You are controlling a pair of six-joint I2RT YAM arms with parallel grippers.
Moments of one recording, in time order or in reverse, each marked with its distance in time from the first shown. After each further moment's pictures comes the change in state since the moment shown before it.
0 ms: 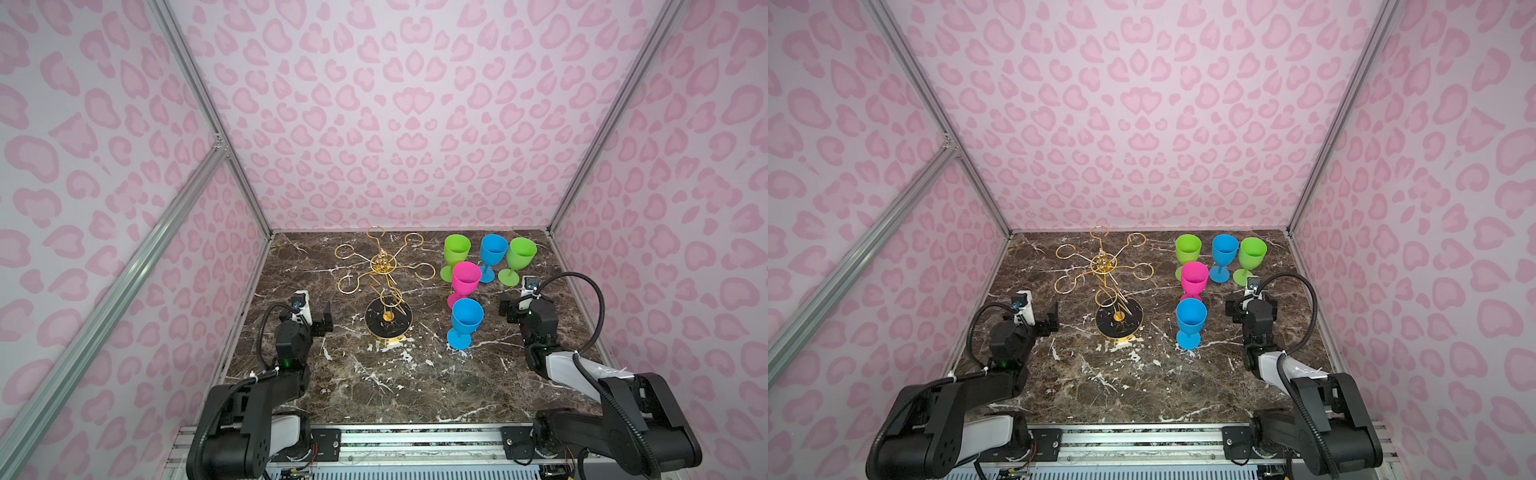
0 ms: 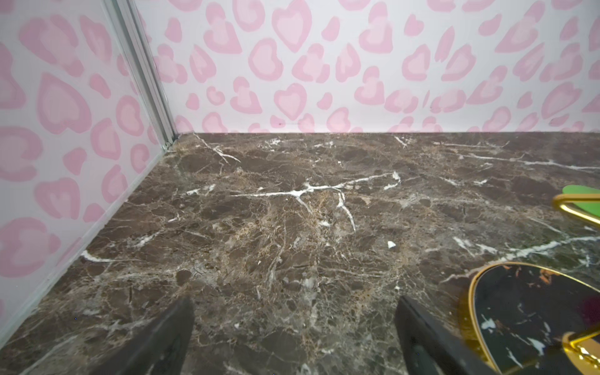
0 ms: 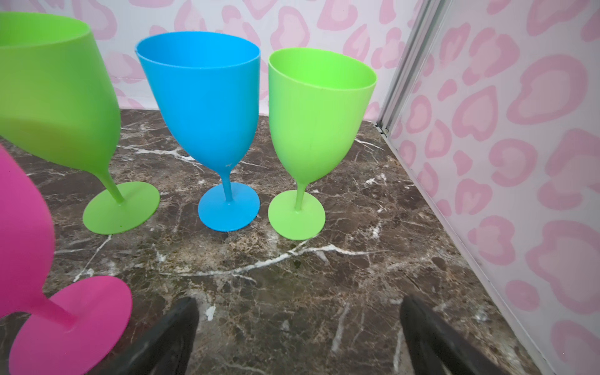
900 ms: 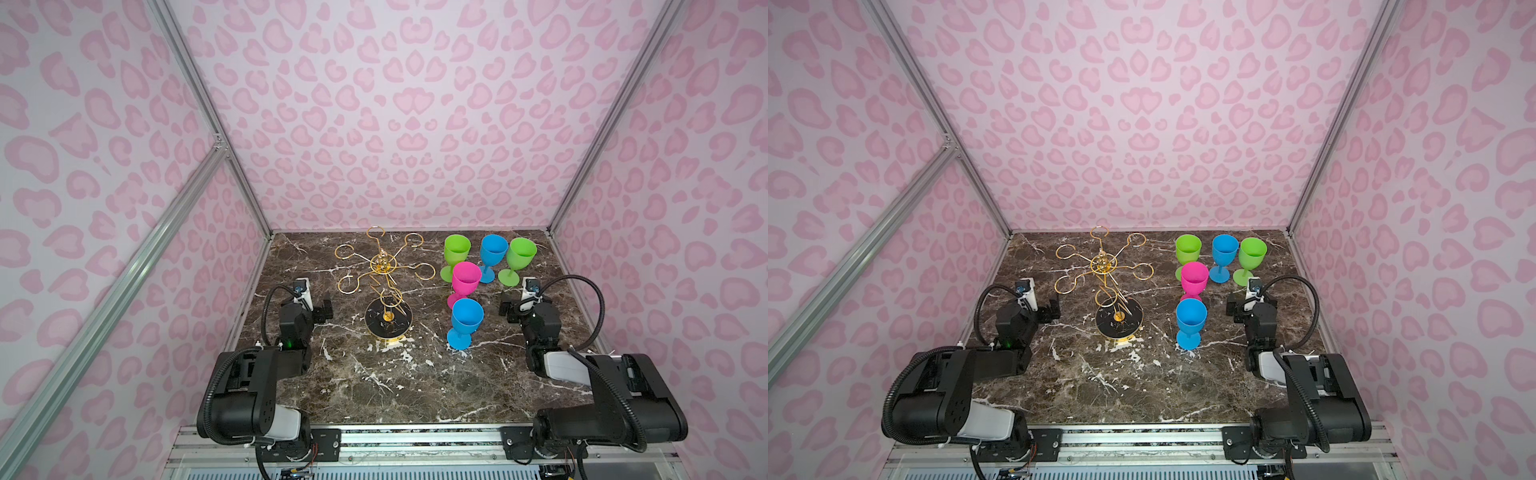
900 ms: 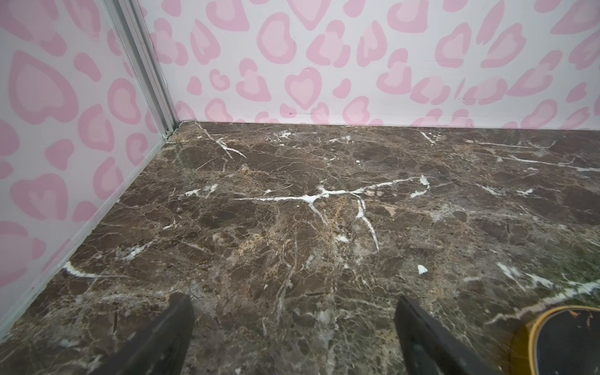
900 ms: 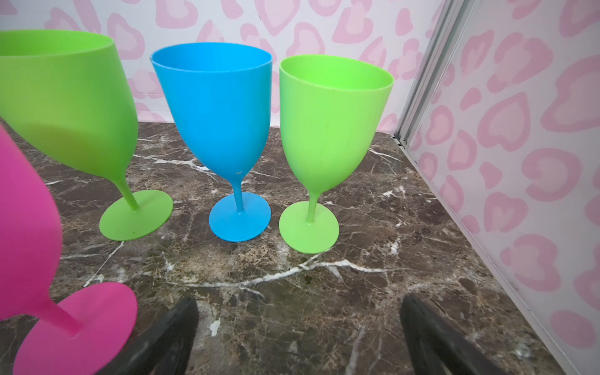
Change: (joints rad) left arm 0.004 0.172 0.157 -0.039 -0.046 -0.015; right arm -0.070 0.128 -0.039 0.223 -0.132 -0.010
